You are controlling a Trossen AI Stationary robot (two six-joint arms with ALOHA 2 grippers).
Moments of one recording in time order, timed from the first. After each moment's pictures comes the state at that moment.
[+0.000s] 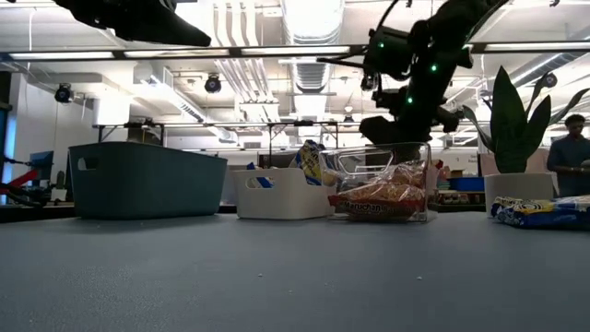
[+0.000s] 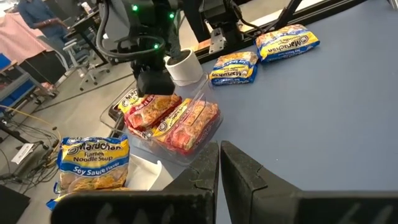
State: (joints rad) left arm -0.41 1.04 0.62 0.04 -0.63 0.20; right arm -0.28 1.51 0.93 -0.50 0.66 0.58
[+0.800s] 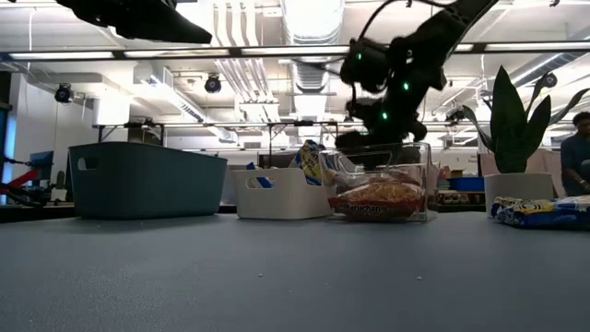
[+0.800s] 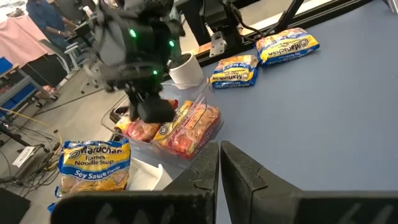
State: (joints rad) left arm -0.41 1.04 0.62 0.06 -0.63 0.21; right arm -0.27 1.68 0.97 -0.26 0.70 0.37
